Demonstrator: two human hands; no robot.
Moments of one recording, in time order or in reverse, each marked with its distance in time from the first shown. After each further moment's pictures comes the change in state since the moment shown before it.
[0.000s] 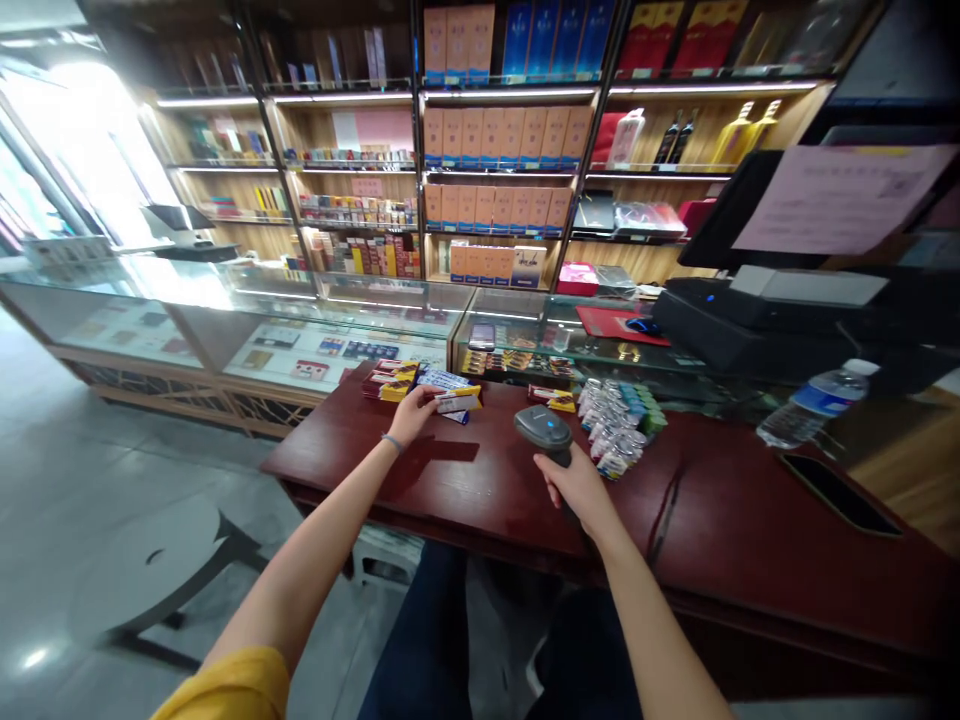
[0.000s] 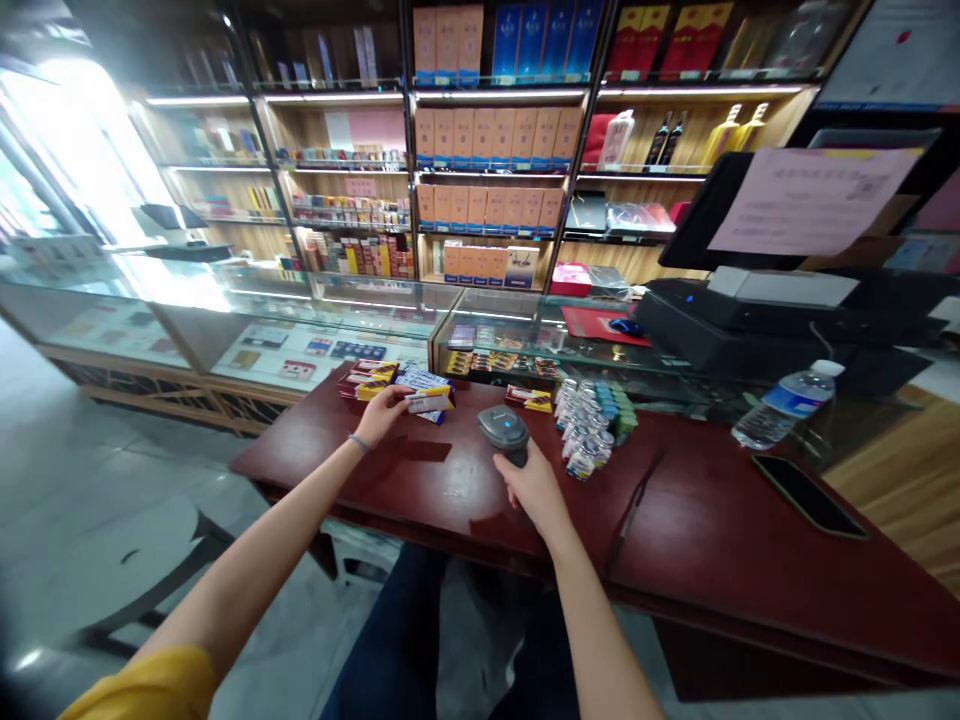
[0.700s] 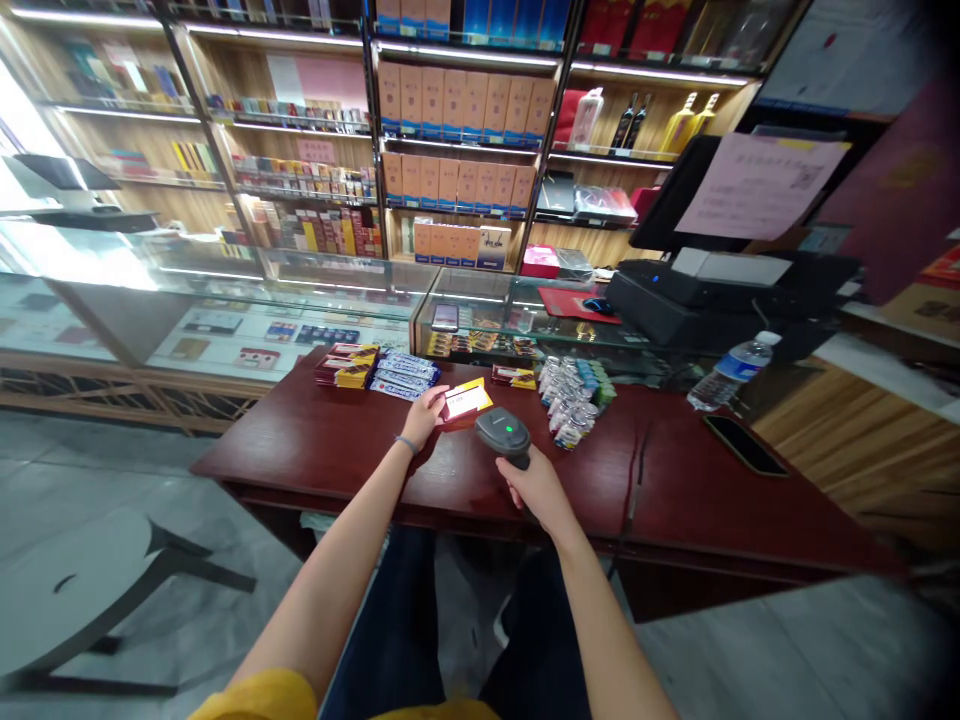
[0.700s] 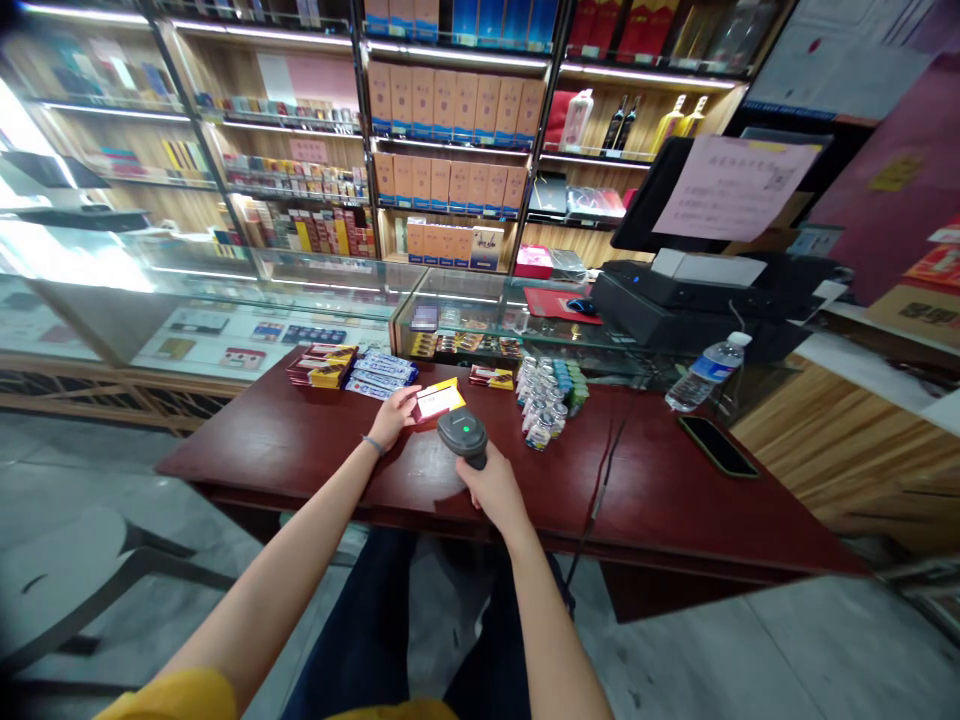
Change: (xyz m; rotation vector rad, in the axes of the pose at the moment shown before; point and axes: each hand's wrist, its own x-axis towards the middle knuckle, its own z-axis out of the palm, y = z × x) left_hand -0.025 -0.013 0.110 -0.250 -0.082 -0.277; right_hand -0.034 0.012 0.004 -0.039 0.011 0.070
